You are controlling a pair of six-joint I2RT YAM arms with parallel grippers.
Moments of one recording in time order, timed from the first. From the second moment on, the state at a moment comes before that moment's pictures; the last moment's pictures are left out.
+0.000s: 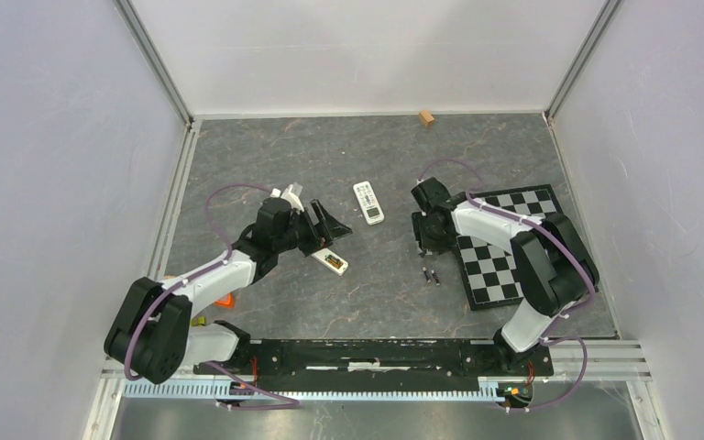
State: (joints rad) left arm -0.46 1.26 0.54 0.19 0.33 -0.91; right arm 0.51 1.70 0.99 -0.59 0.11 0.36
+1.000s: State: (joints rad) left arm -0.50 1.35 0.55 0.26 0.35 -0.91; right arm 0.51 1.68 0.98 -0.57 0.12 0.43
